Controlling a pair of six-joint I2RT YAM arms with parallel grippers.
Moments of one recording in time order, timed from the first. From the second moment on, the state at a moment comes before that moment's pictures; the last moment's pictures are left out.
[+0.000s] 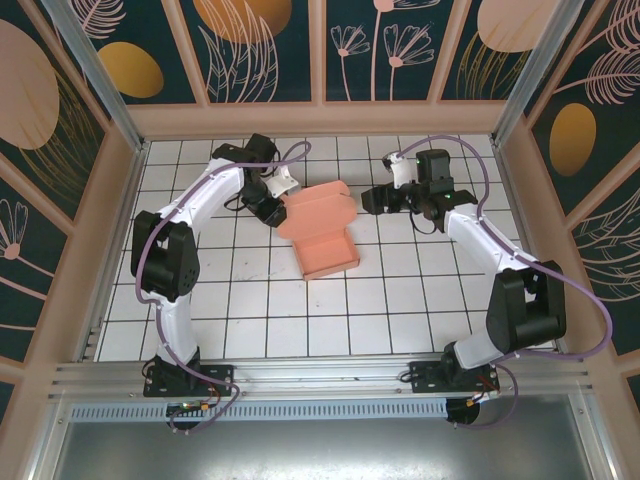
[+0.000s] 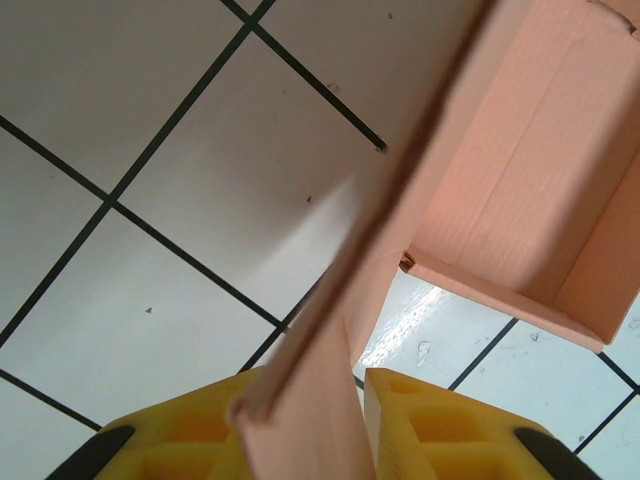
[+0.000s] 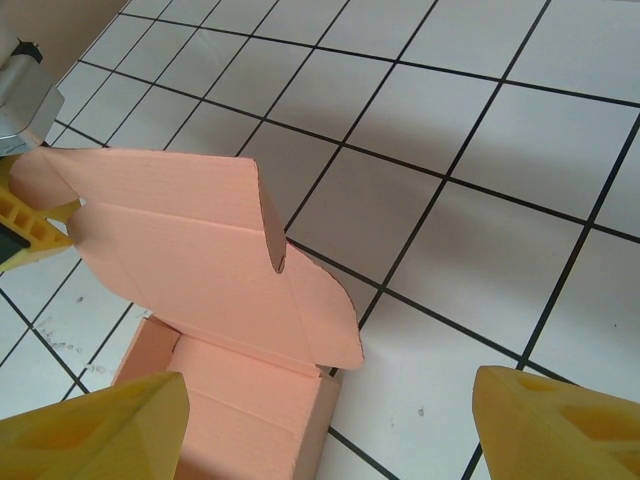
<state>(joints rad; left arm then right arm) -0.39 1.98 1.74 -1.15 0.25 0.38 0.26 1.50 1.11 -0.30 -0.51 -0.01</state>
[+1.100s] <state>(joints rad) -0.39 2.00 1.78 -1.16 0.30 0.39 0.26 1.50 1.11 -0.33 -0.51 0.00</state>
